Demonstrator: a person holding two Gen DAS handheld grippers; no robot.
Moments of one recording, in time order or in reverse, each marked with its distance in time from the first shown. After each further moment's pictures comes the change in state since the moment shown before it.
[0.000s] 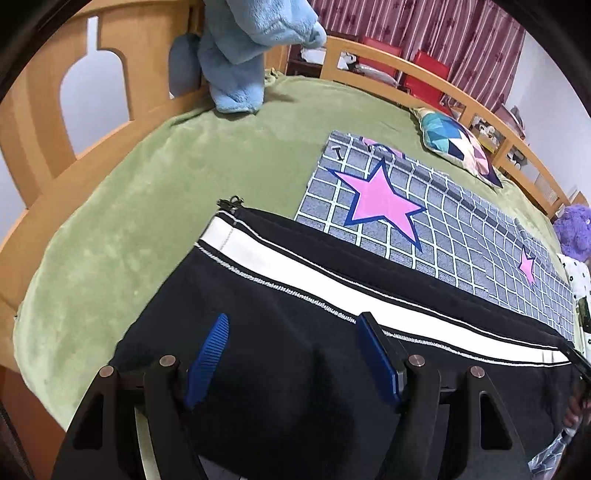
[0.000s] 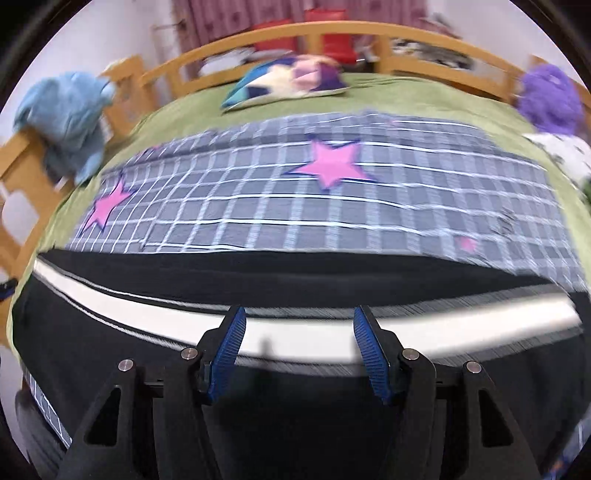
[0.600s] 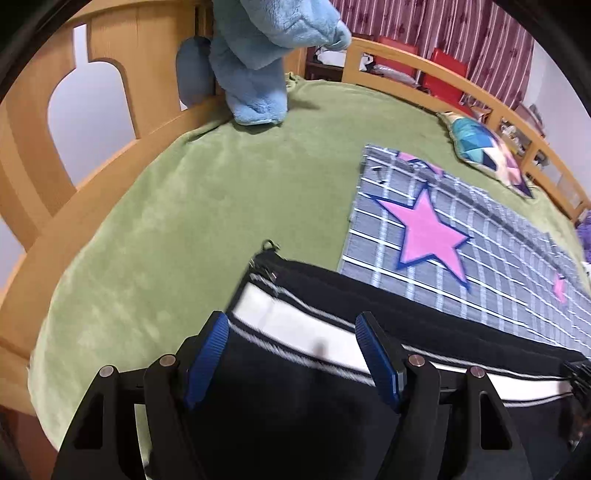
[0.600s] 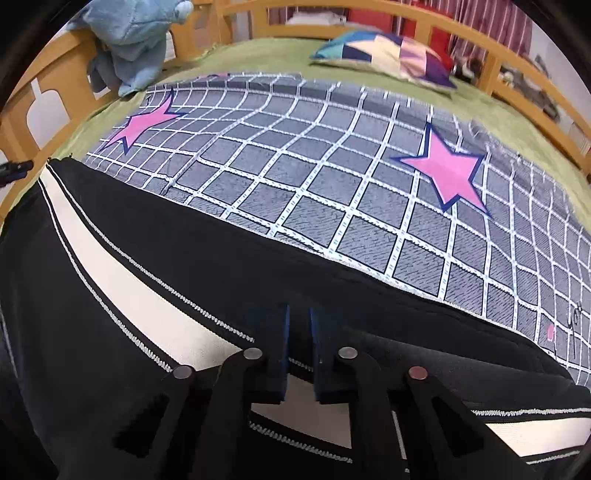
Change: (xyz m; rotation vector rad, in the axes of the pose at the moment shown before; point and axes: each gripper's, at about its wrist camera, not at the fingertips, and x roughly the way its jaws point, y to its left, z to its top) left arm 0.046 0.023 0.063 0.021 -0.014 0.116; right arm 0.070 0.062 0.007 -0.313 0.096 0.052
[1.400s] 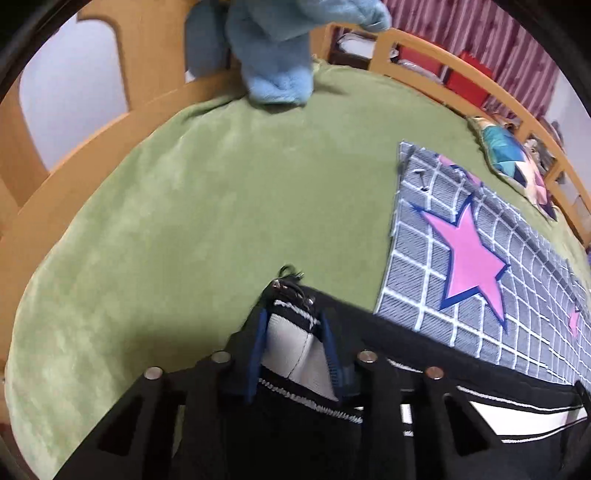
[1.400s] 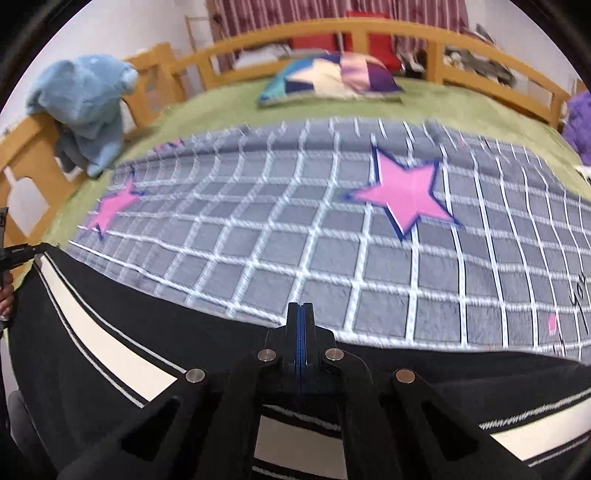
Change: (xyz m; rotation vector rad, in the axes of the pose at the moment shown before) left arm 0.060 0.019 0.024 -0.100 0.054 -0.006; right arm 0.000 -0.042 0.025 0.248 -0.107 0.022
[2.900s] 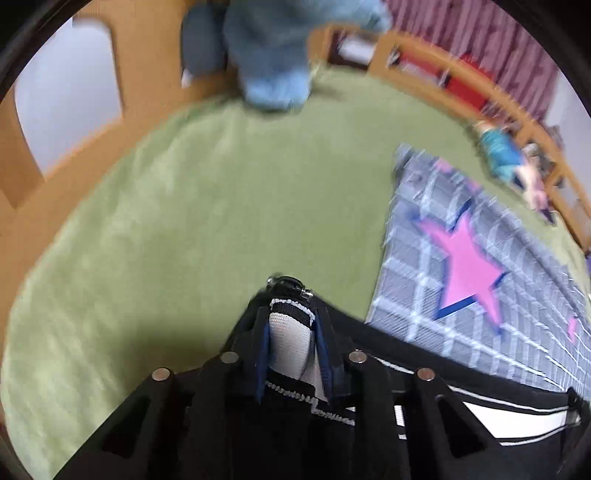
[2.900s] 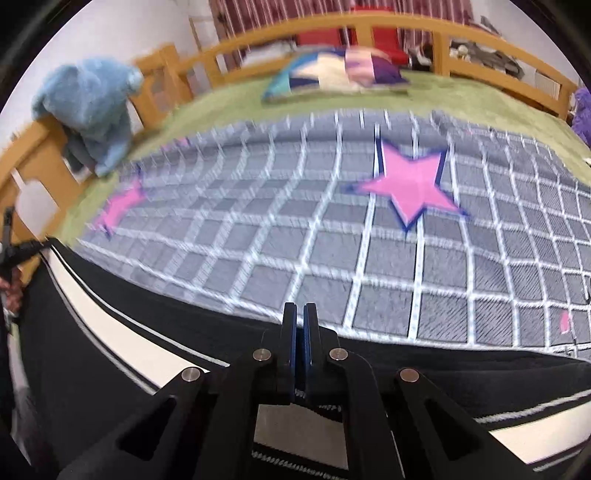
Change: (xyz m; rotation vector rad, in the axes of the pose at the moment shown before) left arm 0.016 -0.004 0.004 -0.027 0.018 0.006; right arm 0.017 -0.010 -0.004 -0.006 0.019 0.035
